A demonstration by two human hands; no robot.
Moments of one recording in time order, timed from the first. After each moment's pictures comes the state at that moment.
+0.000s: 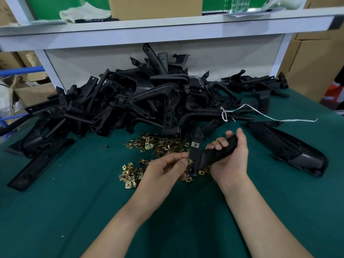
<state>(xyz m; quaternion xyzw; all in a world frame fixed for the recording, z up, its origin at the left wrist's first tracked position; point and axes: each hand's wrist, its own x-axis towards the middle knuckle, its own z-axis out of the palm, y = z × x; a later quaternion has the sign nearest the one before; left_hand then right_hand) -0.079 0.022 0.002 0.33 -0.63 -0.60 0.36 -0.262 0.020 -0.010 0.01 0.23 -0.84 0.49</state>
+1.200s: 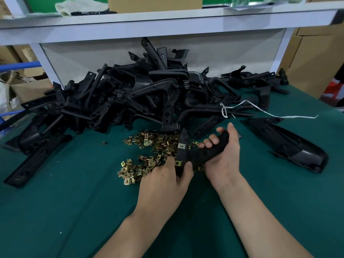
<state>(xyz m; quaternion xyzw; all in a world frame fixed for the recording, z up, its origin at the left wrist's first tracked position) -0.090 0.035 -0.021 0.47 -0.82 -0.13 0.28 -0.245 0.019 -0.006 -0.03 0.28 -0.83 0.48</state>
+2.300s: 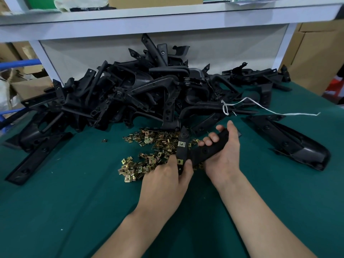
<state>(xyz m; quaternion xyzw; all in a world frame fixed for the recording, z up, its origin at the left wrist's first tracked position) -0.090 0.035 -0.022 0.47 -0.84 -0.10 0.26 -0.243 0.019 -0.007 -0.03 0.28 -0.83 0.49</state>
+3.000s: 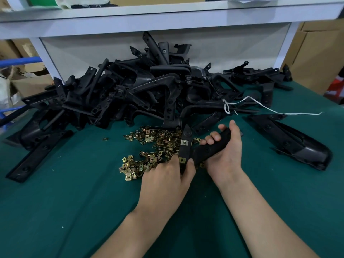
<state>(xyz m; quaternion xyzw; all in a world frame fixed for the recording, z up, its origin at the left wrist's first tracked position) -0.090 0.038 -0.018 0.46 -0.84 -0.04 0.30 -0.243 0.020 -0.005 -0.02 0.28 -0.83 0.49</state>
